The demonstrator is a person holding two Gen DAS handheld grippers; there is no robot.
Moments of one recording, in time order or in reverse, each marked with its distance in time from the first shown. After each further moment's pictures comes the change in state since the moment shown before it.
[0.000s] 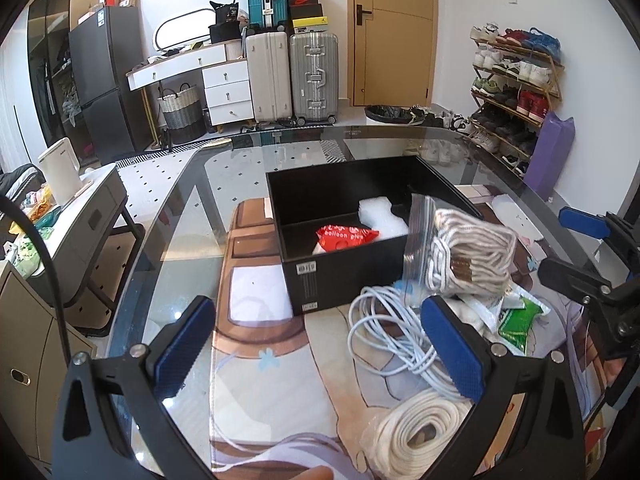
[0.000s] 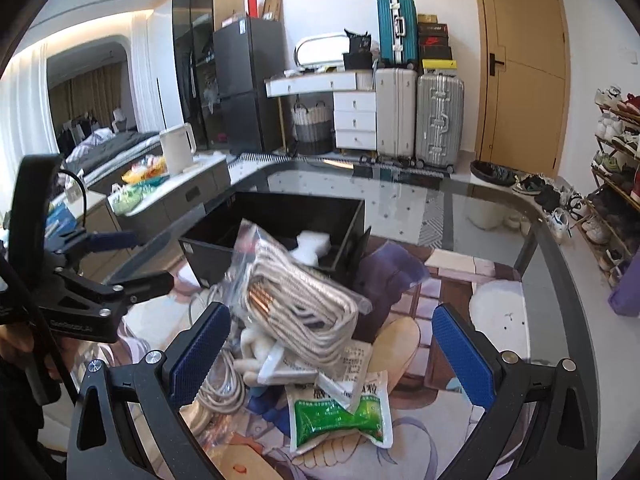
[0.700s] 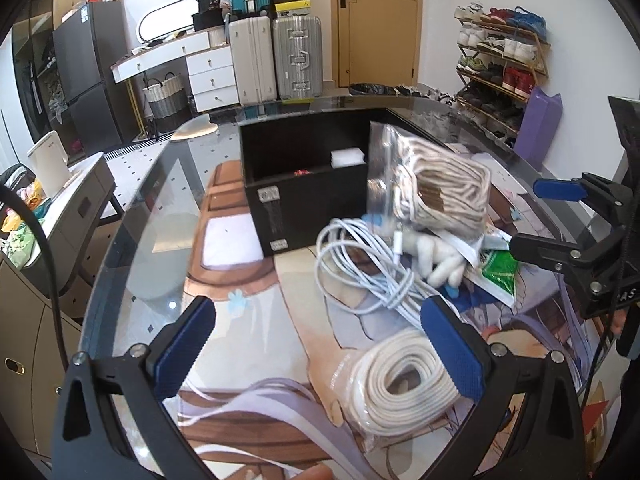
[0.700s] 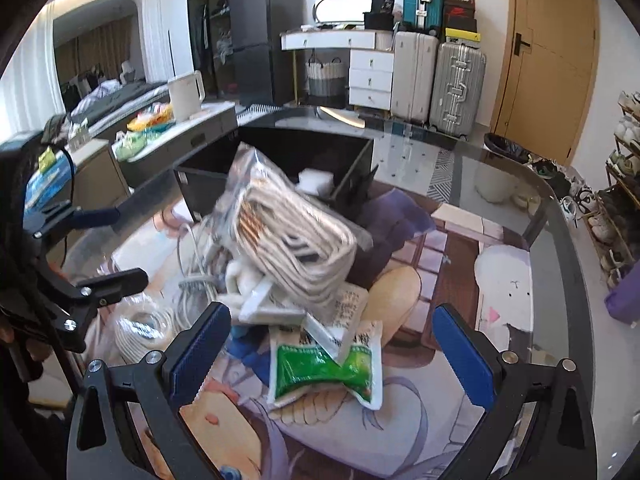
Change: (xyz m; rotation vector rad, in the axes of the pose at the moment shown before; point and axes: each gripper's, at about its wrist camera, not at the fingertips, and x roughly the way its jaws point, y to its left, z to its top) left arm -0.006 -0.020 -0.043 0.042 0.066 -0.040; right arm 0.015 -0.003 -0.025 -0.084 0.164 0.009
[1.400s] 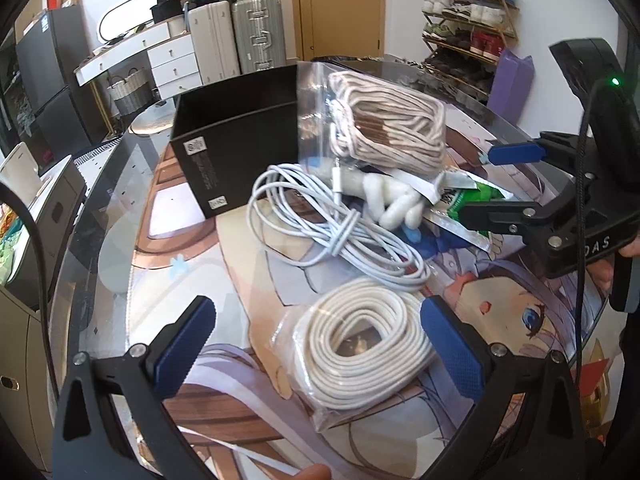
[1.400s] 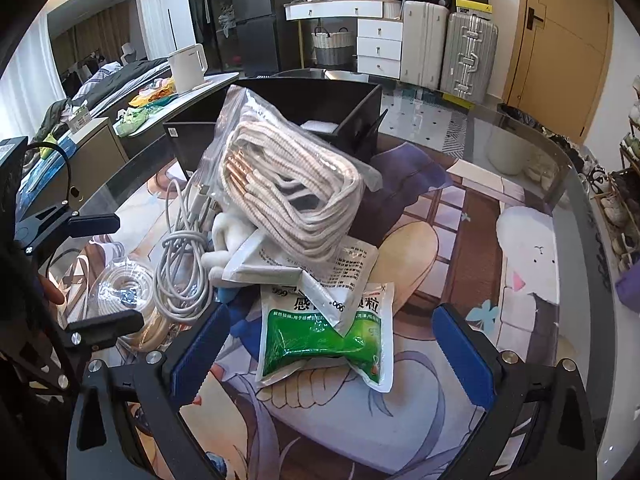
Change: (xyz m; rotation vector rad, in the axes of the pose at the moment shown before) left arm 0.009 -0.026 -0.021 0.098 0.078 -0.075; right arm 0.031 -0.005 -0.015 0.011 0.113 0.044
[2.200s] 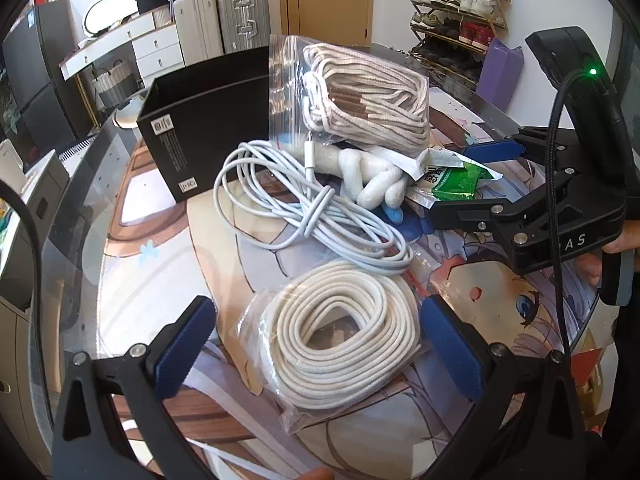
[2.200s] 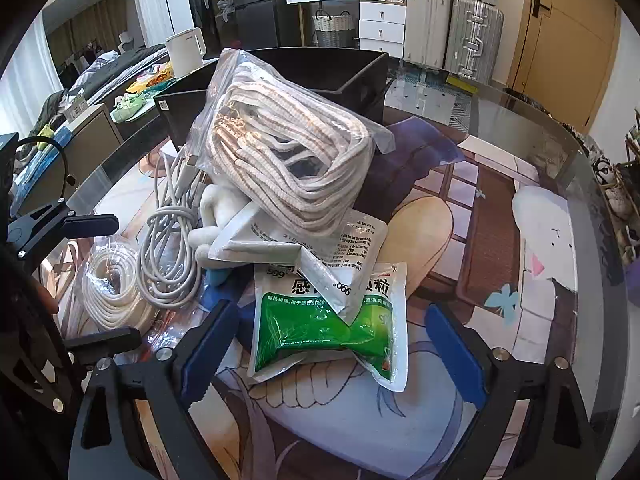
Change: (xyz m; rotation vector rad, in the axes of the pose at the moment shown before) left arm 0.012 -0.009 -0.002 0.006 0.046 -0.051; right arm 0.020 0.001 -0.008 -0.001 0.059 0.005
